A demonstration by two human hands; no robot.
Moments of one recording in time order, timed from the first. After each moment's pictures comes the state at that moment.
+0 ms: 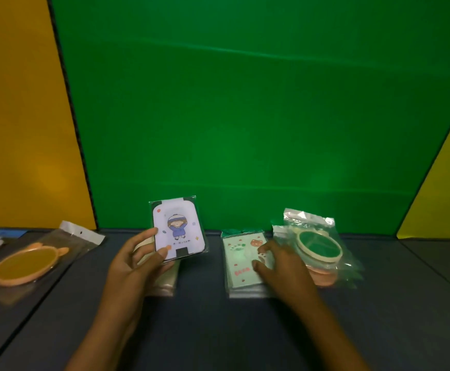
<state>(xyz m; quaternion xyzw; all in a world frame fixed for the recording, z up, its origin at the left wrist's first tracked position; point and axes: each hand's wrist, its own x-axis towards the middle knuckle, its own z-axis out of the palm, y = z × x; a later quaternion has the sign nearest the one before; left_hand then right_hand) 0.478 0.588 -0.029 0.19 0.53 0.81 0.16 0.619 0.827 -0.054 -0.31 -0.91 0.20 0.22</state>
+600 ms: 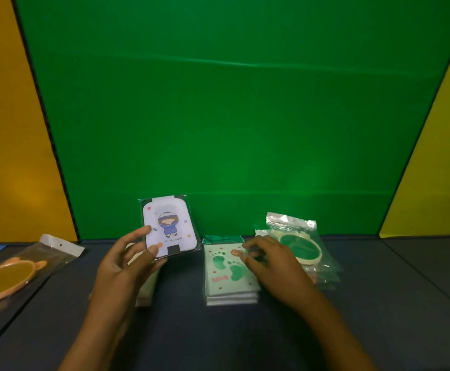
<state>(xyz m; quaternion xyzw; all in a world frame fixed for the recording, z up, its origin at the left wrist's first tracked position) 0.506 0.611 -0.005 0.22 0.53 0.81 0.13 0.647 0.838 -0.017 -0.19 -0.91 0.27 0.26</state>
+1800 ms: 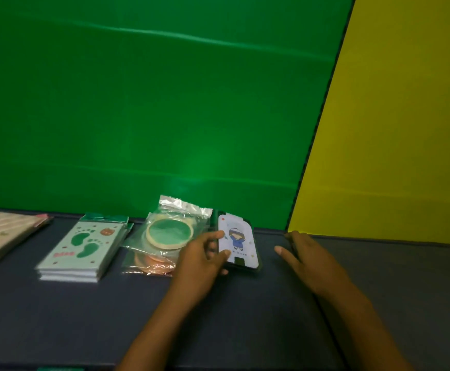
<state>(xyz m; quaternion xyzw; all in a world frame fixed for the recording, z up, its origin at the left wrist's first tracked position) 0.749 0.931 -0.031 0.30 0.71 0.62 0.15 0.885 1.132 -0.030 -0.29 -0.94 0.12 0.16</state>
